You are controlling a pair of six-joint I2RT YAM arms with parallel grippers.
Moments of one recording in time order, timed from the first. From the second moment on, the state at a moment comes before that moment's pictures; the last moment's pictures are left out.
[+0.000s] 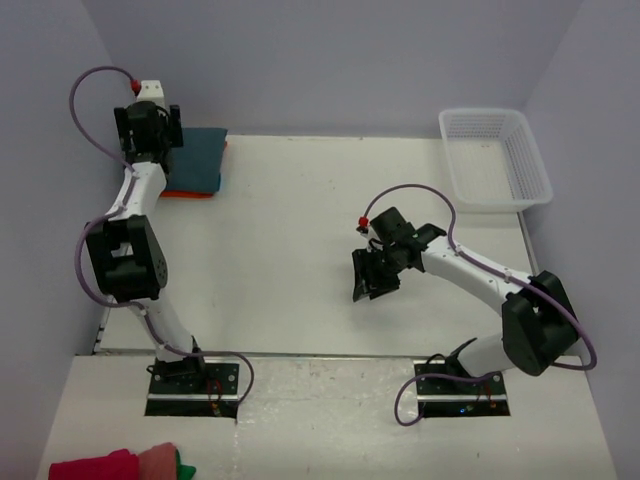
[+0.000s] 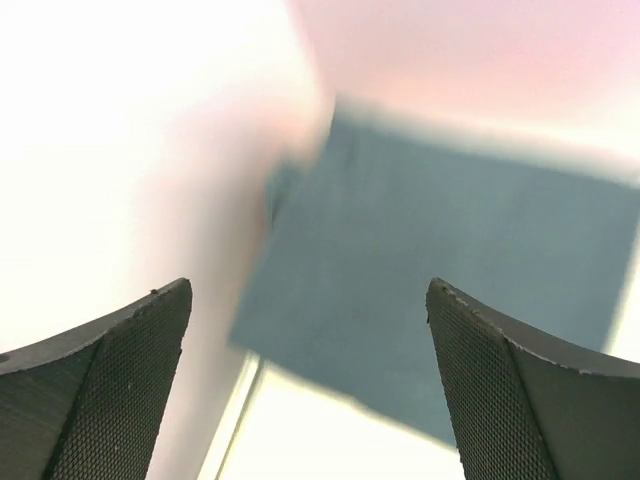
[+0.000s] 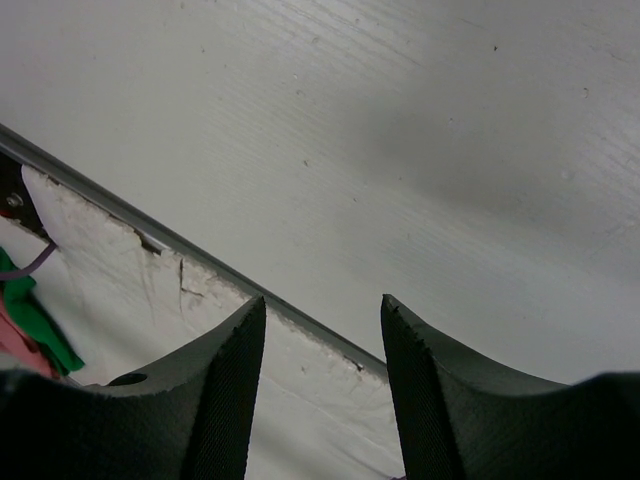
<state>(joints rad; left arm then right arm) 0.18 1.92 1.57 -0.02 -0.29 0.17 0.61 1.43 0.95 -0.73 -0.35 0.42</state>
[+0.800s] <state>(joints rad) 0.00 1.66 1.34 0.06 -0.16 -0.12 0.65 1.25 0.89 -0.61 -0.19 0.47</state>
